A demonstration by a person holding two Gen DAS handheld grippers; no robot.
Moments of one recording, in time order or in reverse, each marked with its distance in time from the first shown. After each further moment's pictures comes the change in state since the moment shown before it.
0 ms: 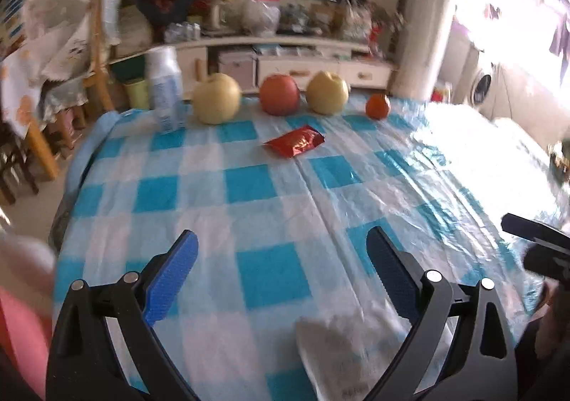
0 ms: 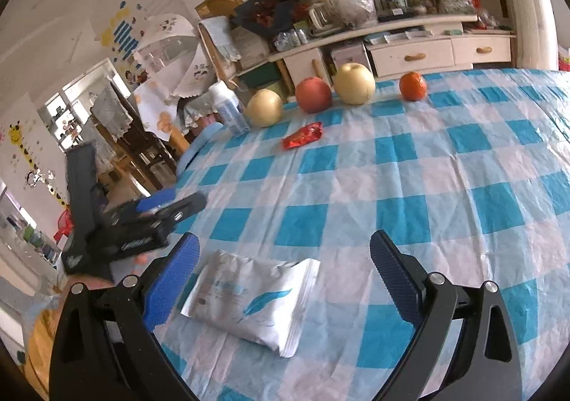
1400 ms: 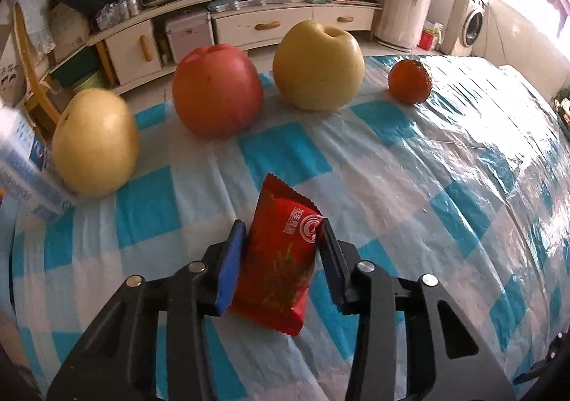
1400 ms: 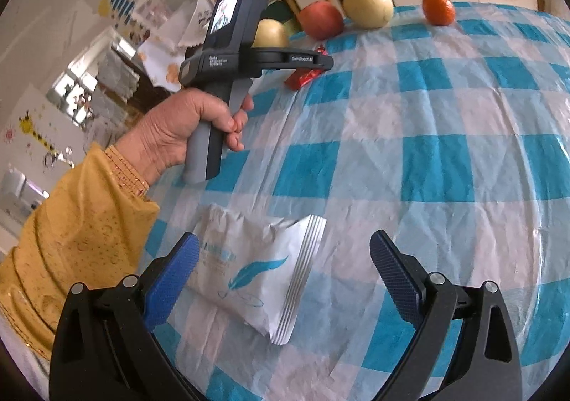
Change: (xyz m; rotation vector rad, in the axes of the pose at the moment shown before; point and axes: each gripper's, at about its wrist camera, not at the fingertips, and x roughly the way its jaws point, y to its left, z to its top) left arm 0.177 -0.032 0.092 0.125 0.192 -0.047; right arm 0.049 -0.012 -0.010 0.002 0.259 0.105
